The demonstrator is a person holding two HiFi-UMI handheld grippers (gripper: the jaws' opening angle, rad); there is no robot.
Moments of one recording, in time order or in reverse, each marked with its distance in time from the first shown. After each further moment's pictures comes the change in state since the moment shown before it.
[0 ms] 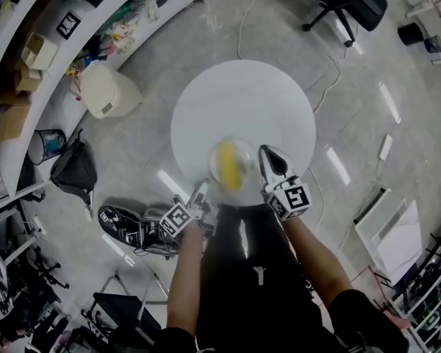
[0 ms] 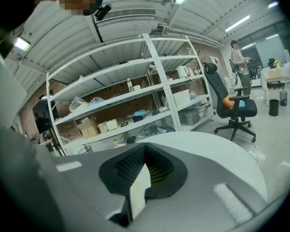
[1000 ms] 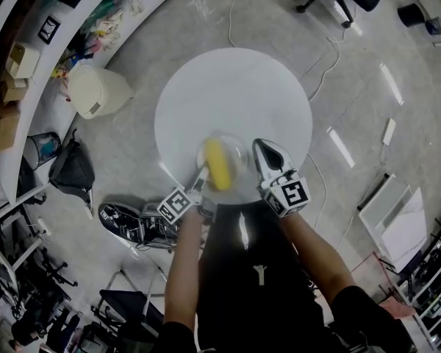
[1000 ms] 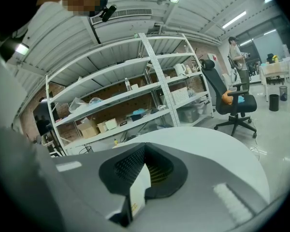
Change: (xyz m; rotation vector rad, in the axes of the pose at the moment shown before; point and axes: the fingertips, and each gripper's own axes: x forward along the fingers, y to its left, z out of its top) left arm 0.054 0.004 -0.009 0.083 0.067 0.071; right arm -0.001 -0.023 -0.016 0.036 -0.014 0.019
